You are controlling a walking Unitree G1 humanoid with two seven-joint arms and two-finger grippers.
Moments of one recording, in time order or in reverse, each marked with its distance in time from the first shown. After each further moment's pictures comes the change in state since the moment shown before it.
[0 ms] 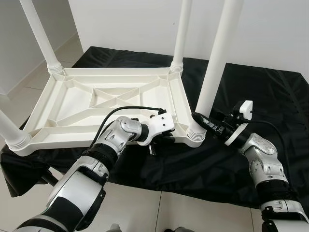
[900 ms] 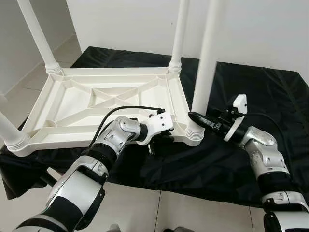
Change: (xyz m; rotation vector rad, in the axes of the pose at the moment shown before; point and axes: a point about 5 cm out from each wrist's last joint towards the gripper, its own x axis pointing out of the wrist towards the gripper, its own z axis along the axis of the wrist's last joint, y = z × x) left arm -0.002 0.001 -0.002 -0.001 0.002 0.014; right arm 0.018 -0.005 0.009 -0.031 0.076 0.083
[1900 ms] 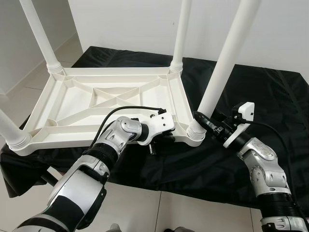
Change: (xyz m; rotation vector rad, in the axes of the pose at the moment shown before) left arm 0.002 -0.001 0.001 0.009 -0.012 -0.006; right arm -0.021 0.023 0.001 0.055 -0.060 -0.209
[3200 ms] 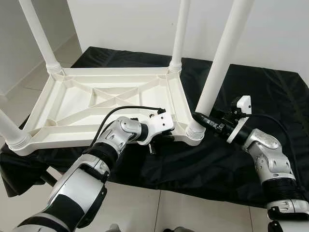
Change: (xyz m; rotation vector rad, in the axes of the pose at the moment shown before) left arm 0.001 0.002 -0.002 -0.003 0.006 0.014; right arm 0.010 -0.014 0.002 -0.037 0.076 0.125
